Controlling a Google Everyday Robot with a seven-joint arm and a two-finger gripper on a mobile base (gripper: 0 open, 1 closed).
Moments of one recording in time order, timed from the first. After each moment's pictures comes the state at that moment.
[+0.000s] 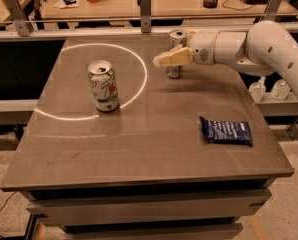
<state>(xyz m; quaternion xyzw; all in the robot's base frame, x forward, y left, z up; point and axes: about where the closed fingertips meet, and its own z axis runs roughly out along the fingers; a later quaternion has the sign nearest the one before) 0.715 -0.067 0.901 -0.39 0.67 0.32 0.55</state>
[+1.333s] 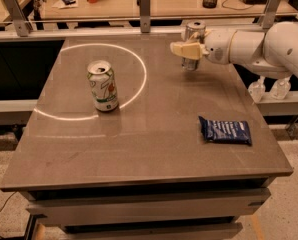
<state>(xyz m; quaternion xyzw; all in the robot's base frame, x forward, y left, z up) 0.715 -0.104 0.911 -0.37 0.67 0.29 0.57</state>
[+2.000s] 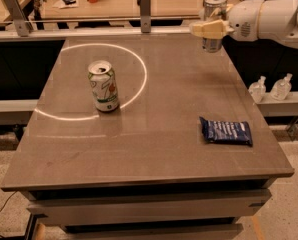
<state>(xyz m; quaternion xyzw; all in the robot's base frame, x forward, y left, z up) 0.707 -0.156 0.972 -0.41 0.67 0.25 0.57</state>
